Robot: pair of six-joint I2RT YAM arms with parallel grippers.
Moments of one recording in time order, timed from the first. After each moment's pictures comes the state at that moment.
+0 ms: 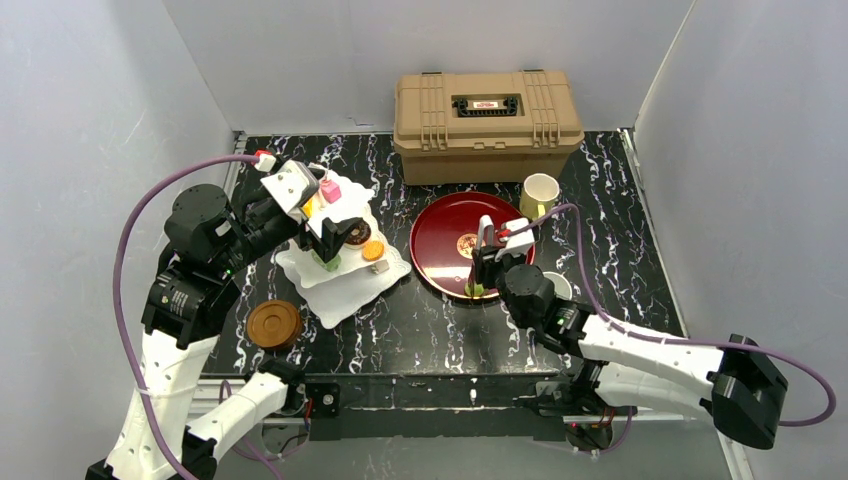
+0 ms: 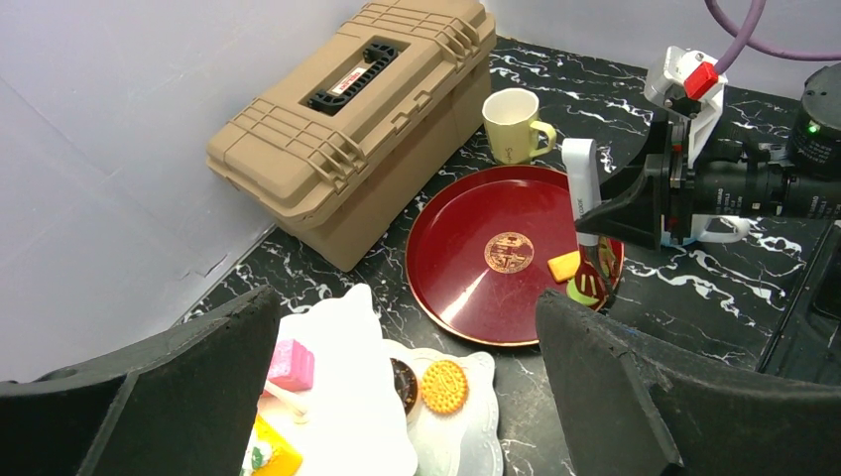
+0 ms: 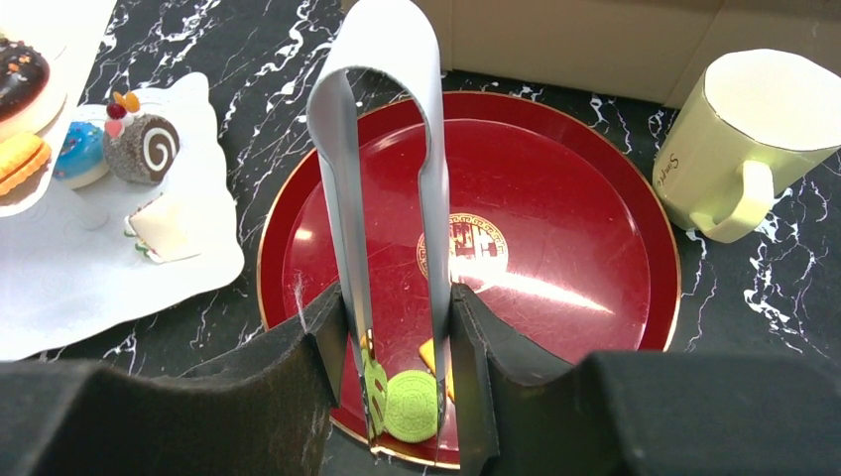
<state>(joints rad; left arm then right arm) -0.39 0.85 1.40 -0.65 0.45 0.29 1.04 0.95 0.47 0.26 0.65 0.21</state>
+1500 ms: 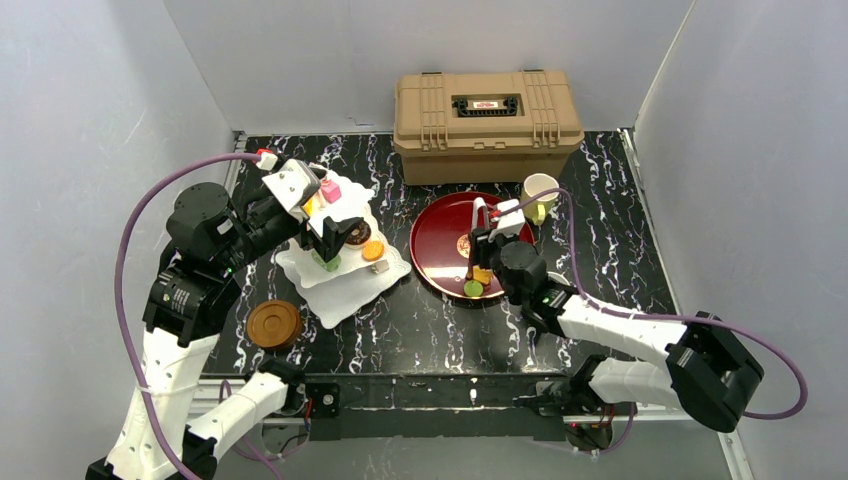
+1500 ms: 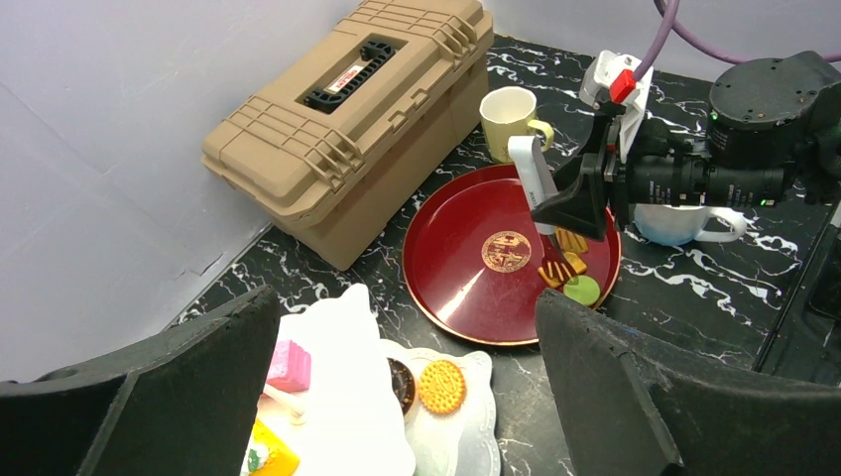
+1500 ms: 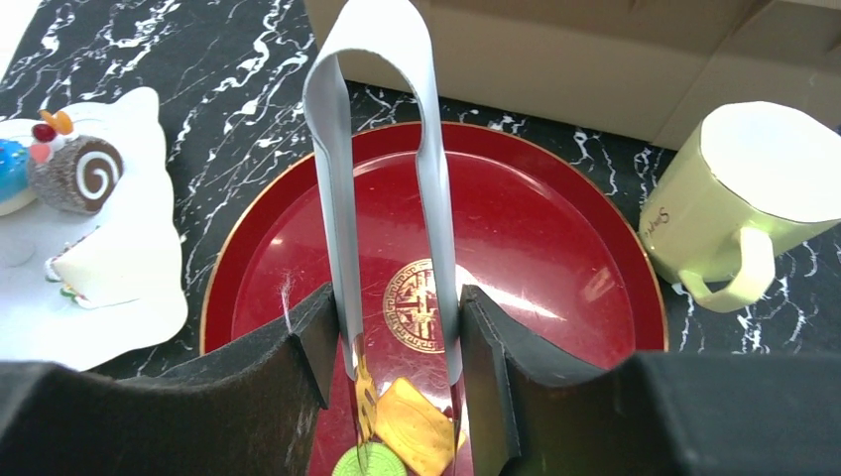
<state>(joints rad) -0.39 0.85 1.40 -0.65 0.46 0.29 0.87 1.16 0.51 0.46 0.52 0.12</state>
